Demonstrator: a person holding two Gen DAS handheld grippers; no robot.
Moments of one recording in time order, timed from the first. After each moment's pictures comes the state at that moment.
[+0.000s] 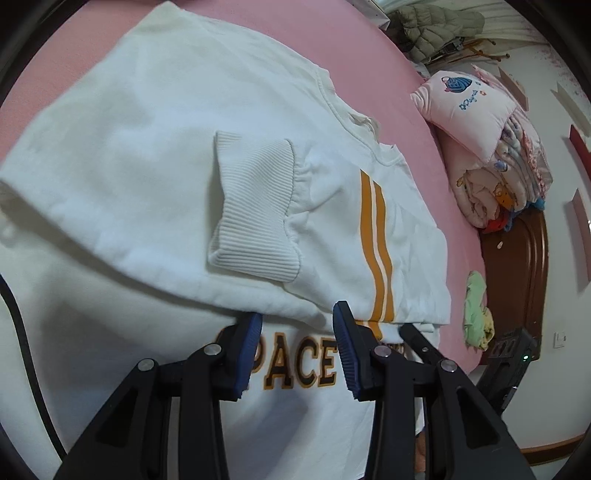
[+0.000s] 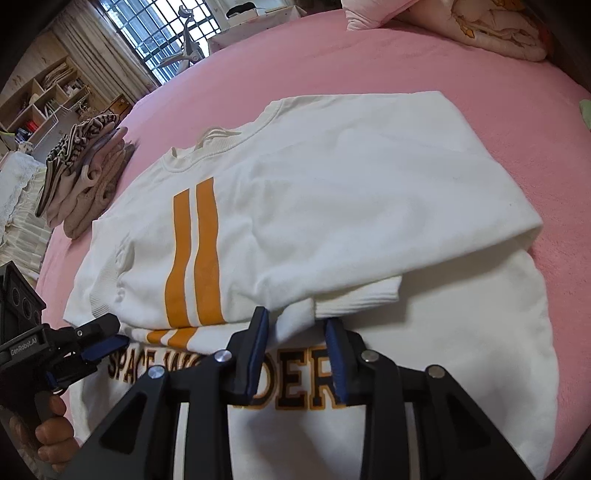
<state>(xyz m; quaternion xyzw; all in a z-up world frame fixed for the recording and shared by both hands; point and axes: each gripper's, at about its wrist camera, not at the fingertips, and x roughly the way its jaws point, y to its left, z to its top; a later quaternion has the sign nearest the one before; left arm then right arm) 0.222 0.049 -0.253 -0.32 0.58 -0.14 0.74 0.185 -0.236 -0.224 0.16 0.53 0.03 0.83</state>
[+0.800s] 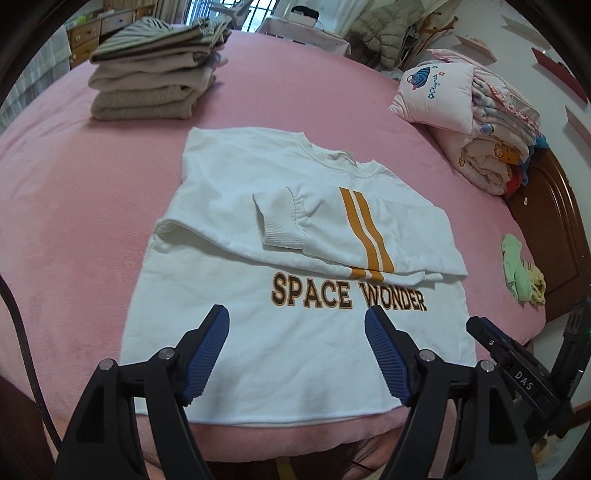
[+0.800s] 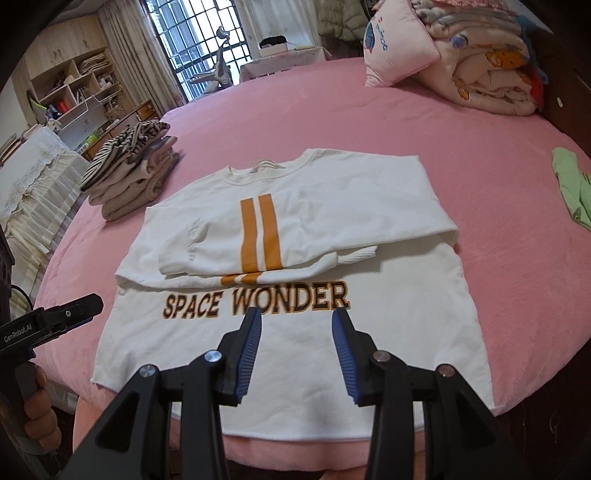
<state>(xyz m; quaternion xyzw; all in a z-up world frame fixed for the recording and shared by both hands) 0.111 0.066 -0.134 -0.15 0.50 -0.09 0.85 0.076 -0.205 -0.127 0.09 0.46 0.04 0.88</state>
